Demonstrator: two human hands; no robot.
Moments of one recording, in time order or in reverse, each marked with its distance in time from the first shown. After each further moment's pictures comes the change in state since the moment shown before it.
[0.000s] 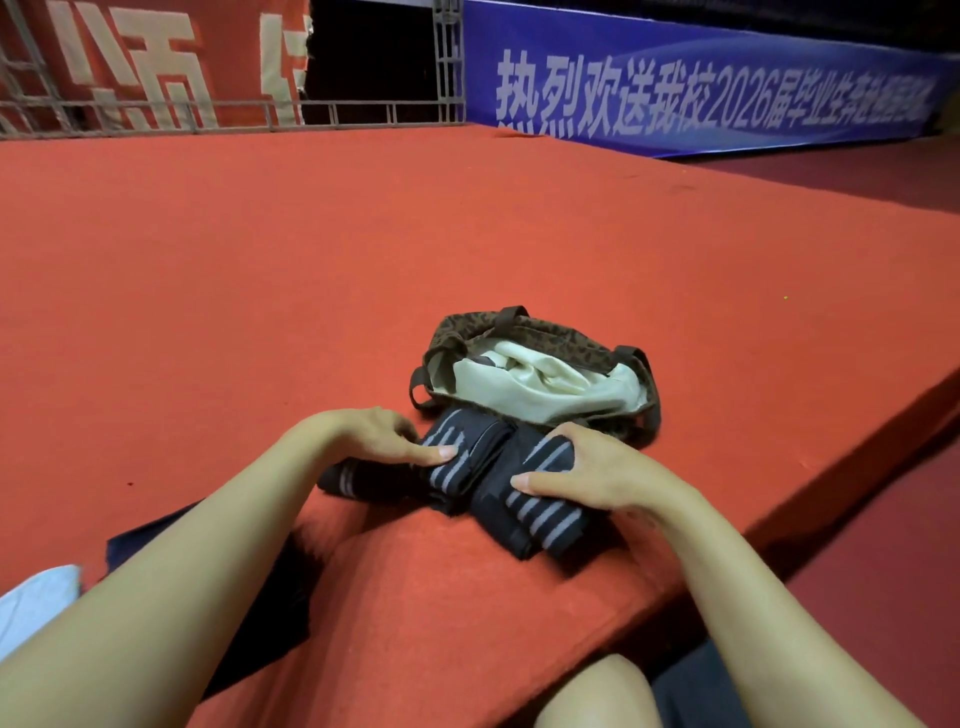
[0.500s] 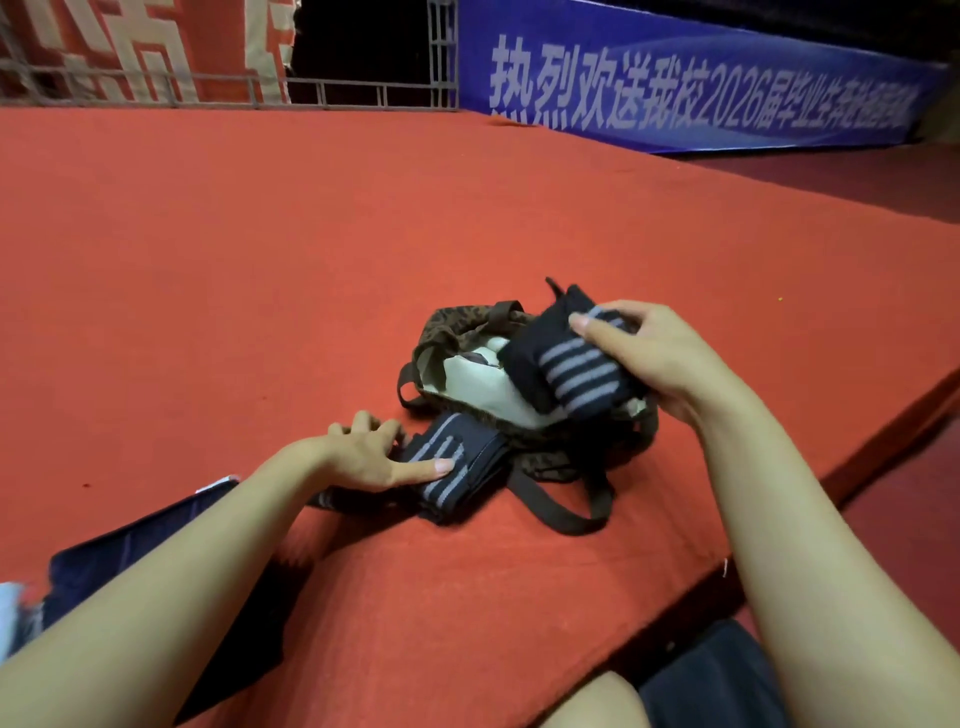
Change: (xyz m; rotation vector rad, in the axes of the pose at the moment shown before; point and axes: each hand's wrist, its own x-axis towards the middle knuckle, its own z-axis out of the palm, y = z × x) left_hand 0.038 -0.024 0.024 0.130 0.044 -0.046; right_hand 0.046 -0.012 -0.081 0.457 0.399 -0.117
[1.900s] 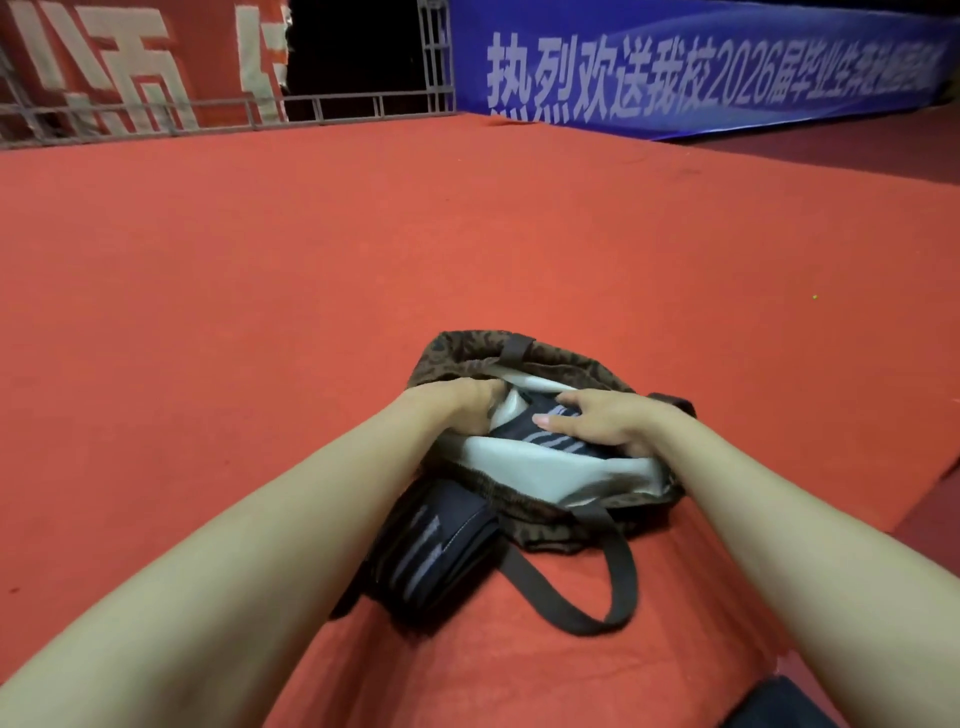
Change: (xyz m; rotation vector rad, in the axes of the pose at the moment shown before) left_hand 0.150 0.124 -0.067 0.280 0.078 0.247; right_hand 0.112 0.088 0.020 -0.612 -0.492 0.307
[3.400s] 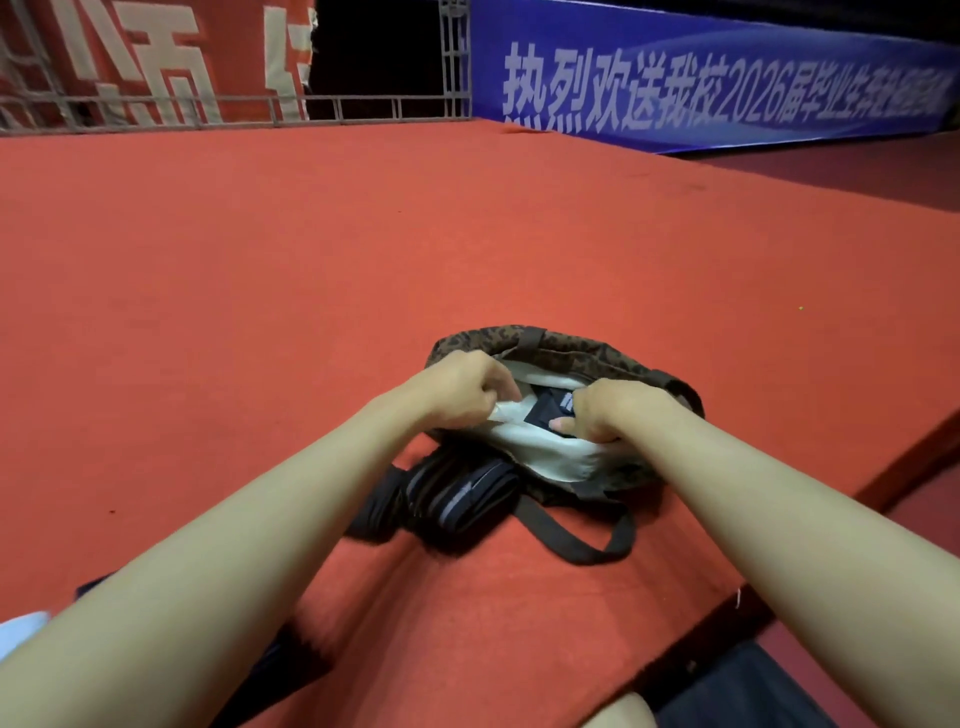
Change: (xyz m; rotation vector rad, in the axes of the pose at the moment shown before) left_hand -0.130 0.009 -0.008 -0.313 0.341 0.181; right_hand -0.078 -0.060 0.012 -0.759 0.020 0.126
